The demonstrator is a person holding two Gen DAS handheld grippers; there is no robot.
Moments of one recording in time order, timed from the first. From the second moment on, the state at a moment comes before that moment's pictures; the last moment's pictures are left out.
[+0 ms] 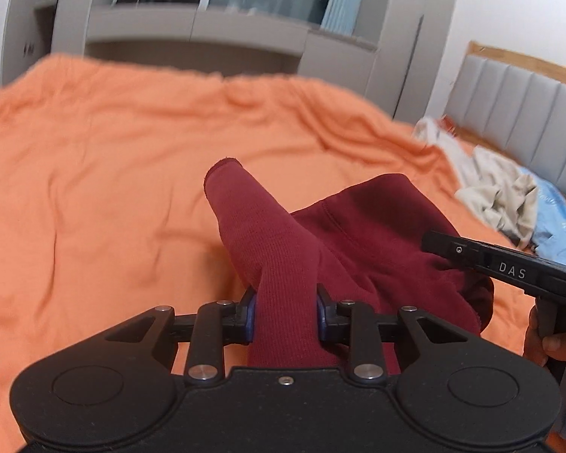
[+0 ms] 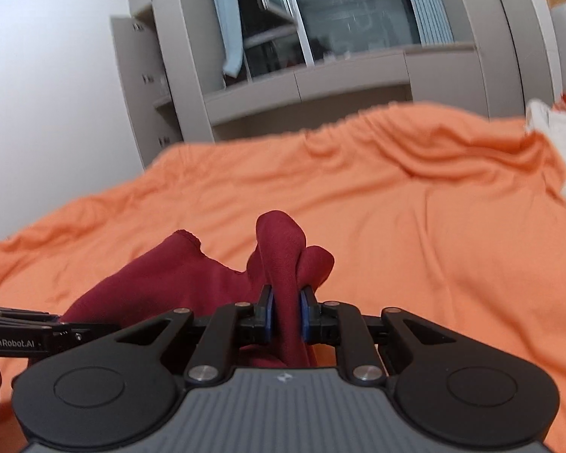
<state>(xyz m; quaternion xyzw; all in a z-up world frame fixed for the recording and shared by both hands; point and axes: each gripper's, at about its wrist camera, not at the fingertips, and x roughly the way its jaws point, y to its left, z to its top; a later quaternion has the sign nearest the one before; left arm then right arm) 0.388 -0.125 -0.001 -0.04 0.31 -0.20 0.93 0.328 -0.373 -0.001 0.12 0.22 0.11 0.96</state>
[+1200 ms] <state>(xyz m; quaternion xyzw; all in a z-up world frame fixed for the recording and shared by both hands) 0.322 -0.098 -0.017 0.01 0.32 -0.15 0.94 0.253 -0.366 -0.021 0.11 0.28 0.03 0.95</state>
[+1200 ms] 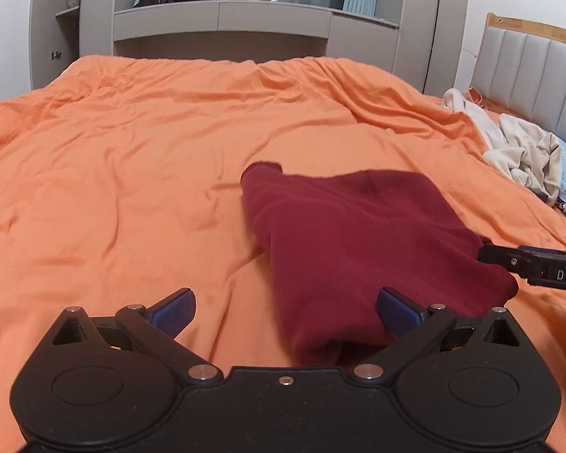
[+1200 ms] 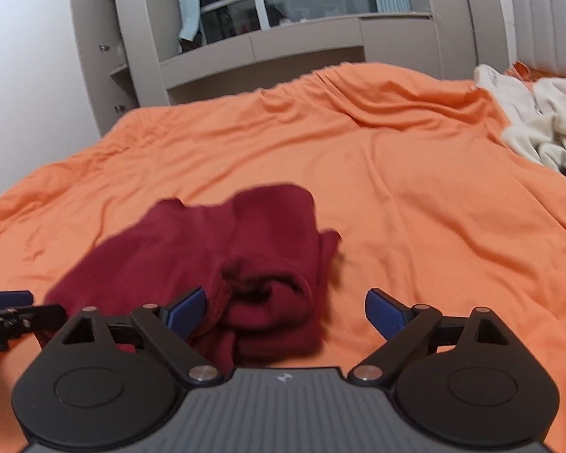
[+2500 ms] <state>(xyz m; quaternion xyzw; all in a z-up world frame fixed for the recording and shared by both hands) 0.142 -0.067 -0.011 0.00 0.16 -0.14 0.98 0.055 -0.331 -0.008 0.06 0.10 0.03 0.99</state>
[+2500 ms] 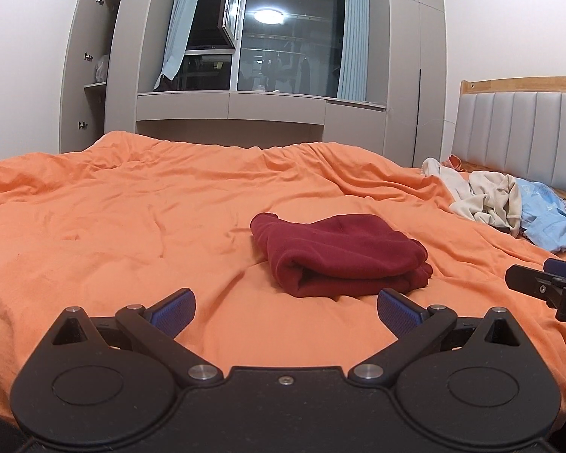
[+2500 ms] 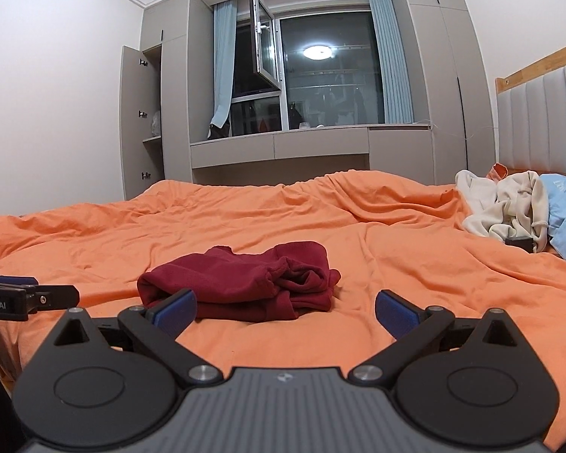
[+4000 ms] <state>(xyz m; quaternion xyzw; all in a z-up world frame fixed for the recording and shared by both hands) 0.140 -0.068 -0.011 0.00 0.16 -0.14 0.98 0.053 -0.329 -0.010 0.05 0.10 0.02 0.99</state>
